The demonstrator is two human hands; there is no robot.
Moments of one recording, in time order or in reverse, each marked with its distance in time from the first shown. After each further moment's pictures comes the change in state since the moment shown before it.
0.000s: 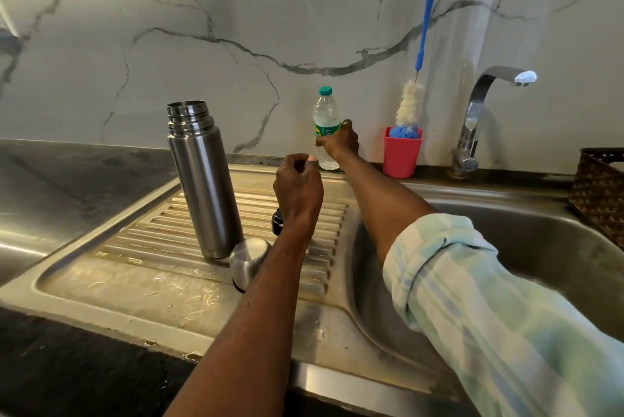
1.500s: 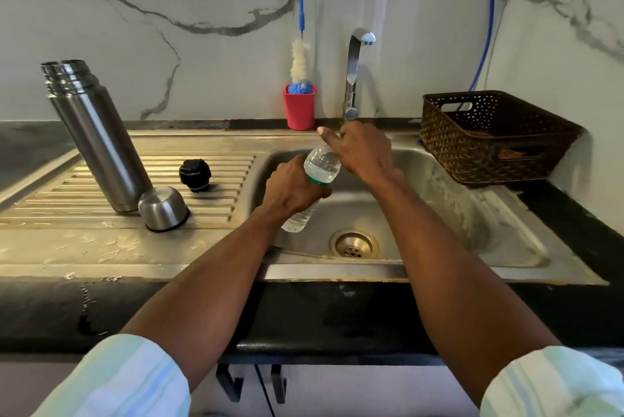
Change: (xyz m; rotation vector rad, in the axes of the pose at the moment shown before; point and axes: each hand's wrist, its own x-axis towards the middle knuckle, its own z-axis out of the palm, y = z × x) left_hand -0.126 -0.004 0.058 0.677 -0.662 0.287; right_hand -0.200 0.066 -0.242 -0.641 0.102 -0.164
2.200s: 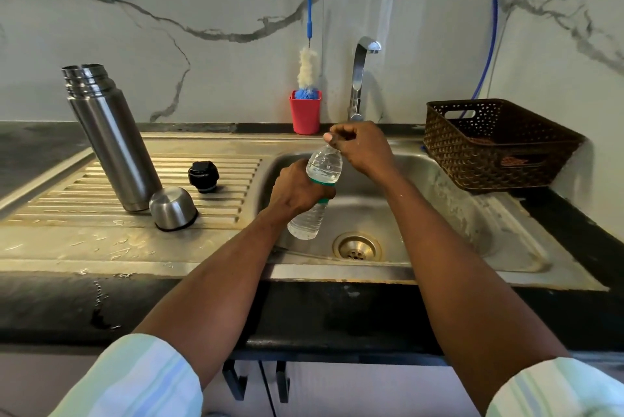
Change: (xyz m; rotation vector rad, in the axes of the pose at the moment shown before) left_hand 0.002 -0.005 0.001 -0.125 -0.018 -0.035; right_hand -0.005 -0.003 -0.012 0.501 -0.073 -0.085
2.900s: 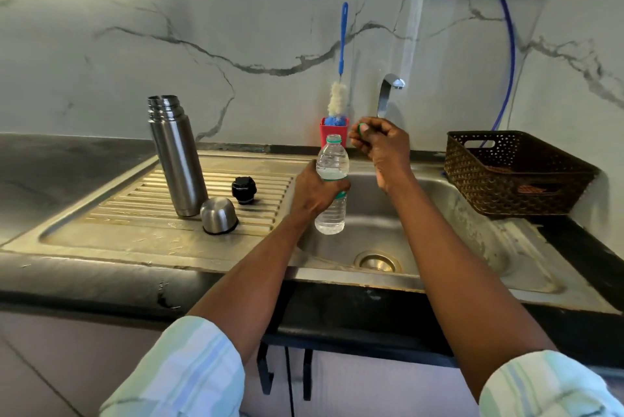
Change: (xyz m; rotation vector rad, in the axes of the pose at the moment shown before) left_hand -0.016 0.017 -0.037 -0.263 0.220 -0.044; right_hand 0.007 -0.039 0.001 0.848 0.194 0.159
